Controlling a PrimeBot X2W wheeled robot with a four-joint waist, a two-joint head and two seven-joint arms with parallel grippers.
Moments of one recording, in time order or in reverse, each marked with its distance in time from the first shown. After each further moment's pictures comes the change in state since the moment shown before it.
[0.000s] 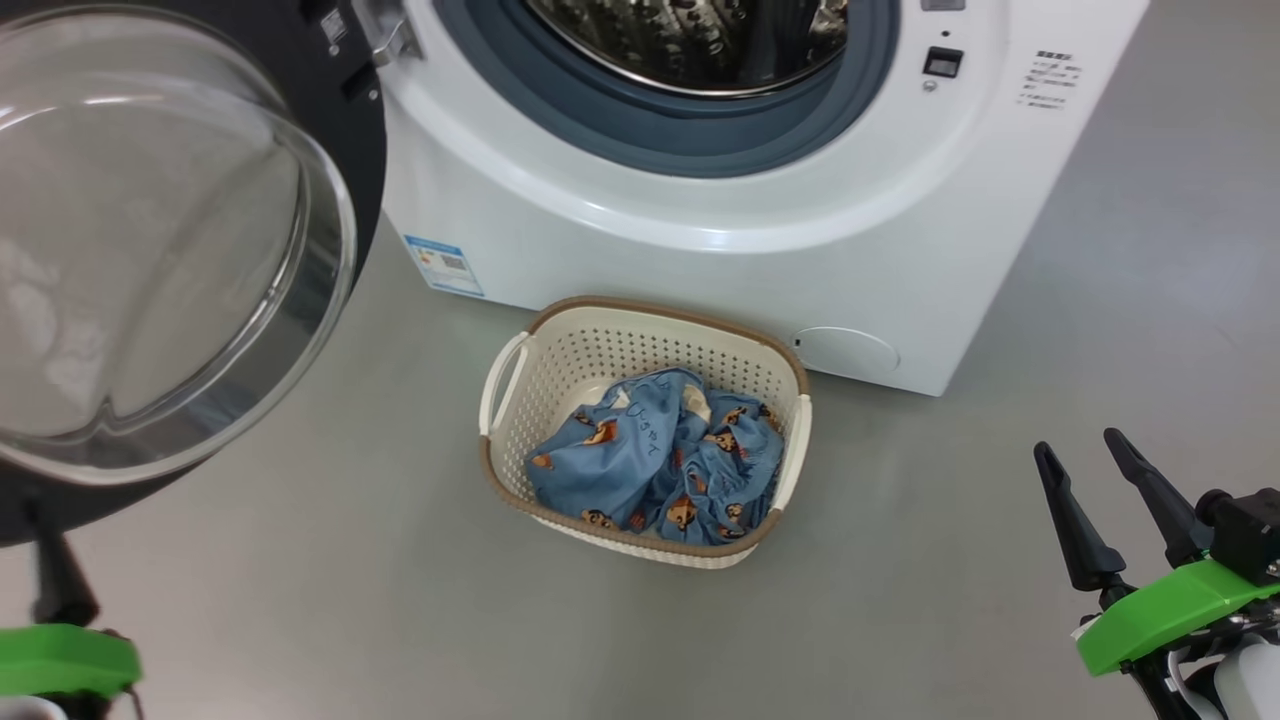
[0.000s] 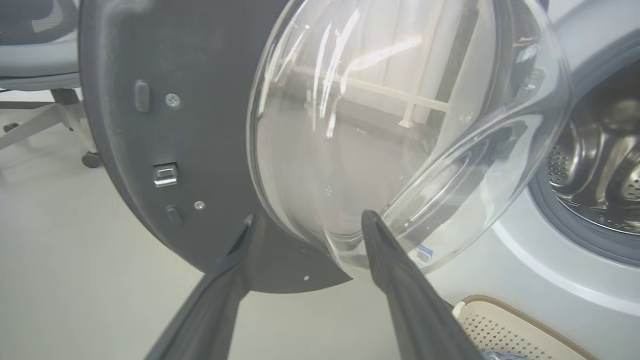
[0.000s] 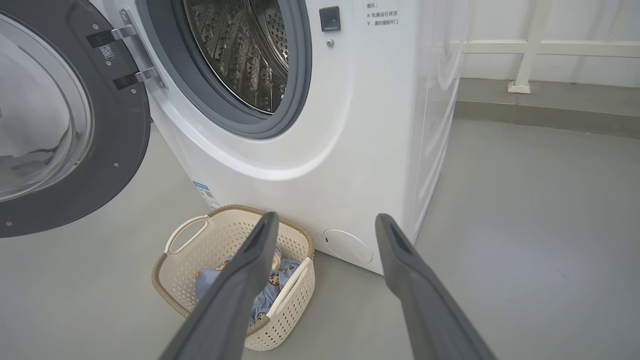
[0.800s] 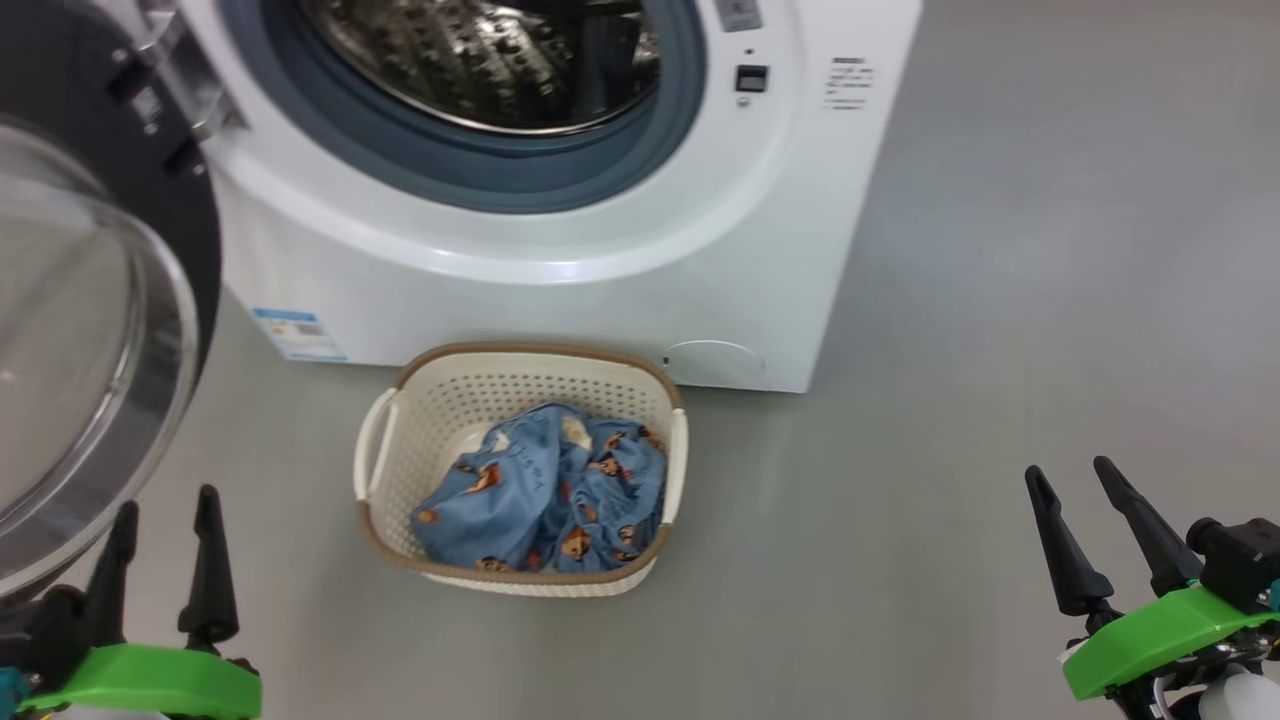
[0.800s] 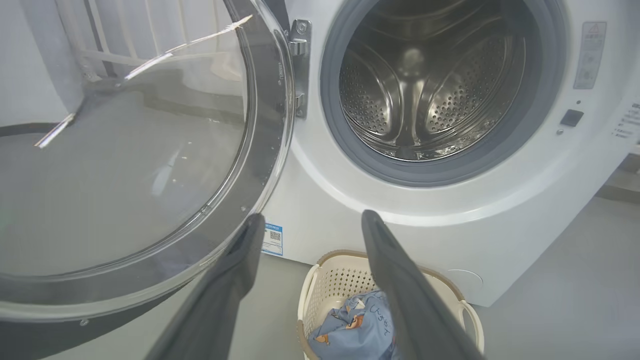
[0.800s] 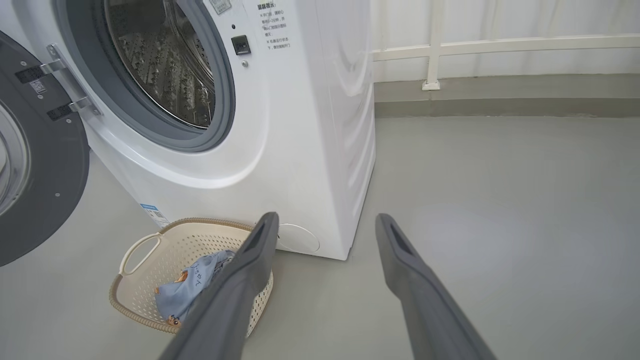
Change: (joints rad) left arm 0.134 0.033 -0.310 -0.198 -0.061 0.000 0.000; right arm 0.045 0.057 -0.032 -0.012 0.000 0.000 -0.001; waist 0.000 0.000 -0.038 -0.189
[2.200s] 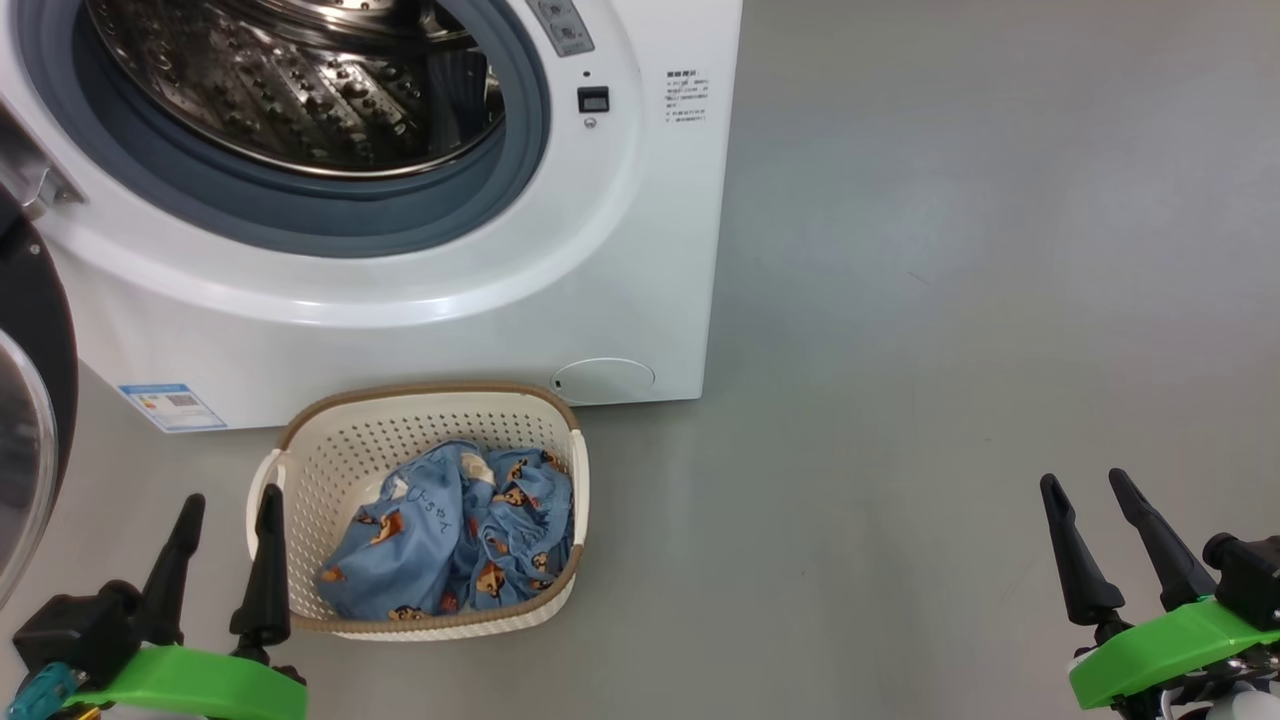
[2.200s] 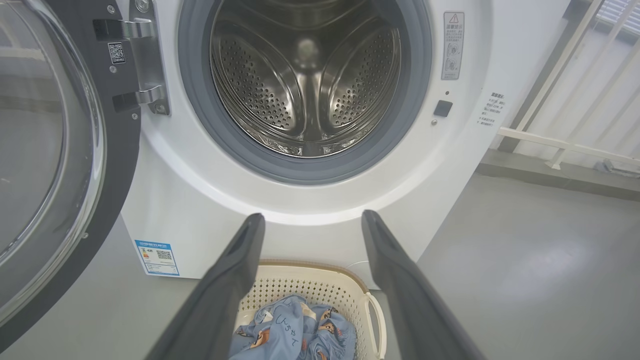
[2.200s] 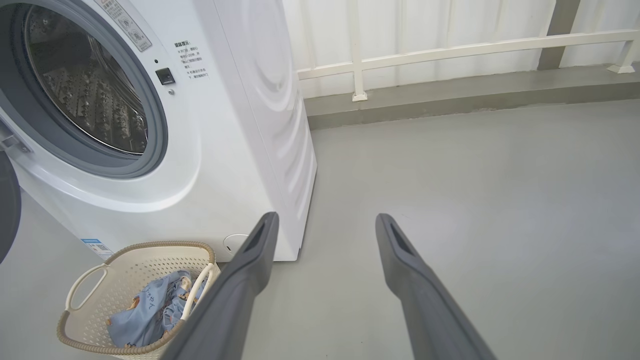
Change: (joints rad) left arm 0.026 0.048 -0.156 -0.067 -0.102 0.000 0.000; right arm 0.032 0.036 -0.055 -0.018 -0.001 0.000 0.000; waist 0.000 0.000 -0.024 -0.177
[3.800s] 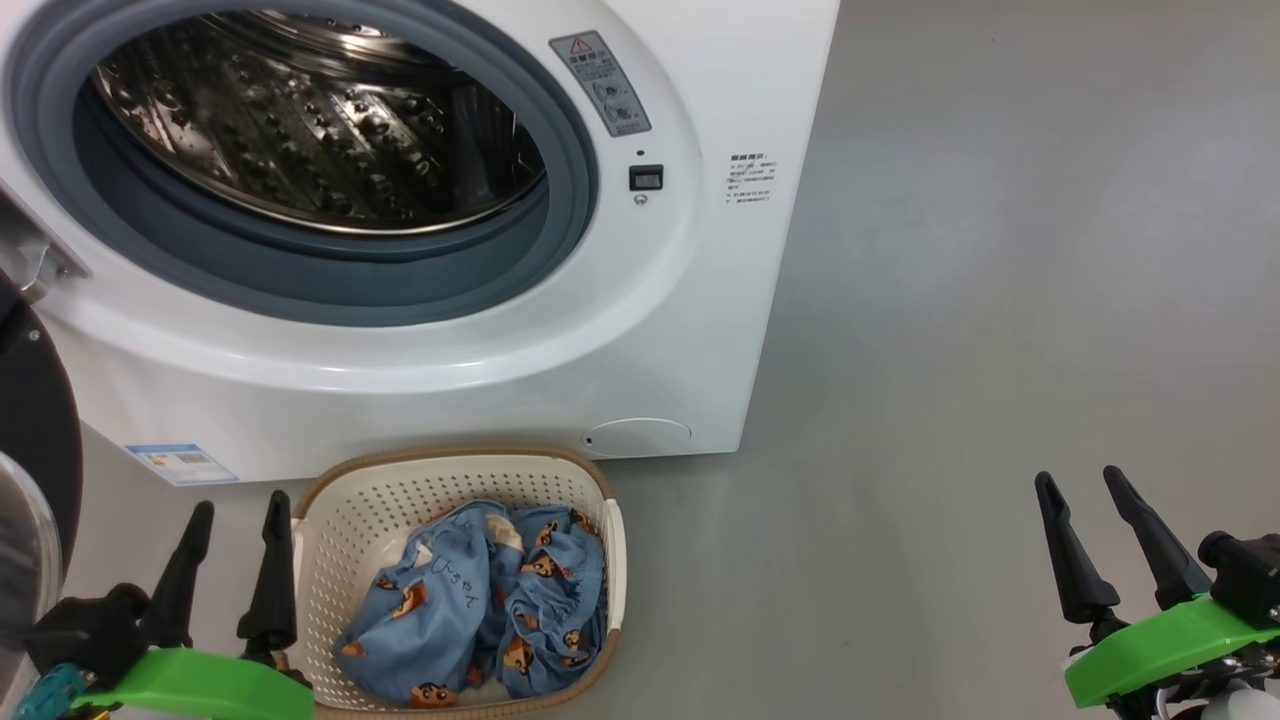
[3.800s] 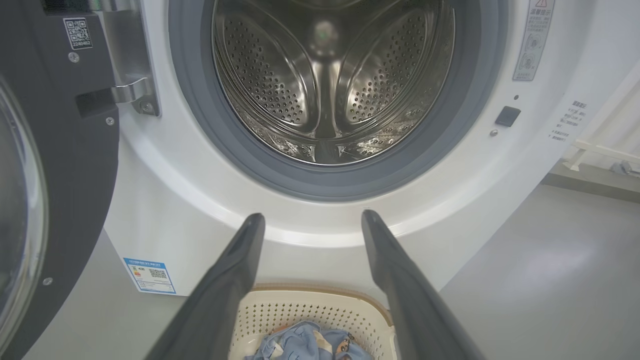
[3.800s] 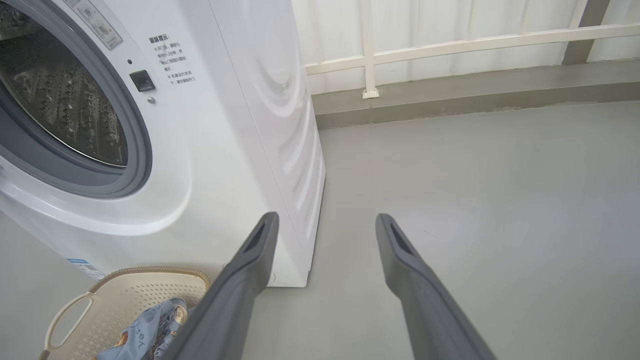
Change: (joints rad) left arm -0.002 0.004 -0.019 0.013 -0.026 0.000 0.000; right arm -0.001 0.004 0.005 -0.007 0.000 0.000 0.000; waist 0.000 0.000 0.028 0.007
